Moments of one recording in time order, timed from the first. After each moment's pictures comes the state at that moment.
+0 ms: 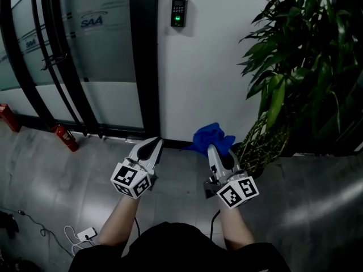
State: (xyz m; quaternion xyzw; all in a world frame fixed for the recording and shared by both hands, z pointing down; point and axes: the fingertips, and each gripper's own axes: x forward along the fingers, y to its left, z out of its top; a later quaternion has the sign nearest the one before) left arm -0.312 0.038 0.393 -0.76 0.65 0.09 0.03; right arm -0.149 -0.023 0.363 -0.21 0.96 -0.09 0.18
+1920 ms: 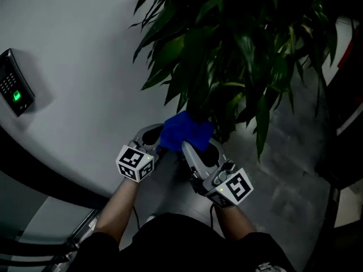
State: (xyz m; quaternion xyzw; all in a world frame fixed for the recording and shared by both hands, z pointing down) left arm -0.204 -0.411 0.415 -0.98 0.17 0.04 0.03; right arm -0.202 -0.285 0.307 -0.52 0.83 0.10 0.19
